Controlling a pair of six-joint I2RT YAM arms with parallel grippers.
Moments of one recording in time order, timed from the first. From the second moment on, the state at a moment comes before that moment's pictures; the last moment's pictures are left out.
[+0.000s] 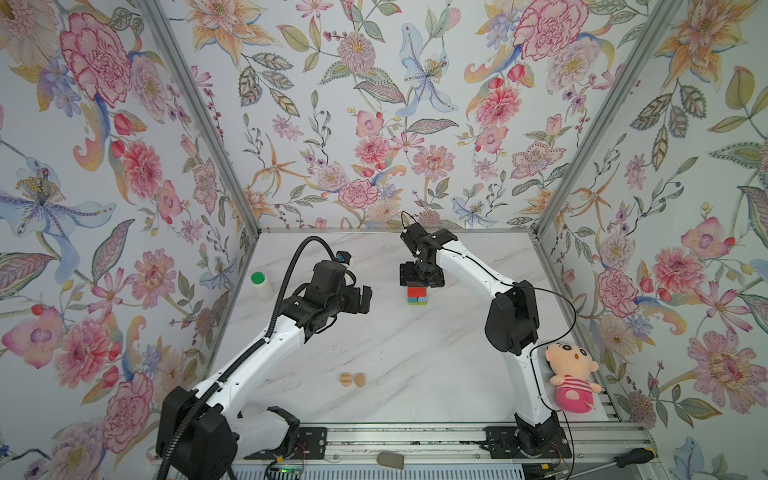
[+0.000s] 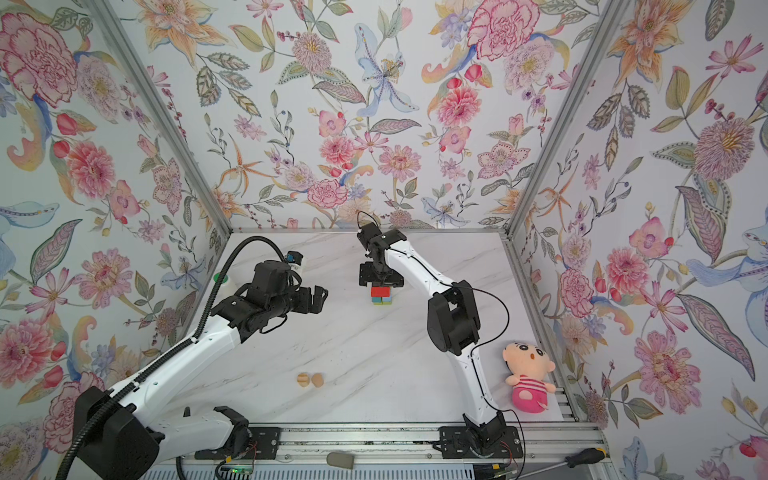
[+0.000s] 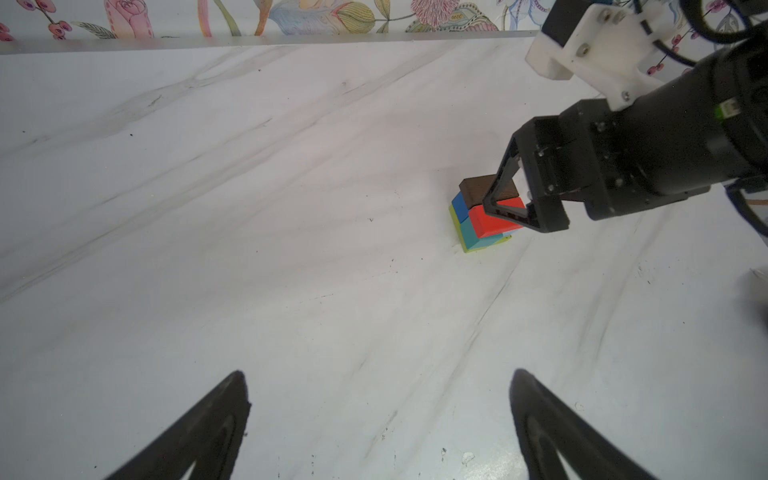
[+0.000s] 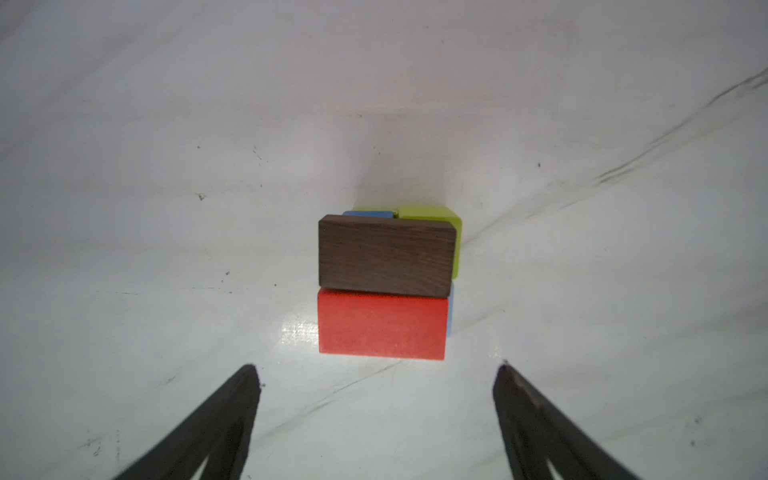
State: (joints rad) left arm -0.49 1.22 0.99 -0.47 -0.02 -0.26; right arm 0.61 2.21 2.10 -1.20 0.06 0.56
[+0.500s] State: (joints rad) left arm -0.55 0.93 0.76 -0.61 -0.03 -0.40; right arm 0.81 1.85 1.71 -1.20 0.11 0.68
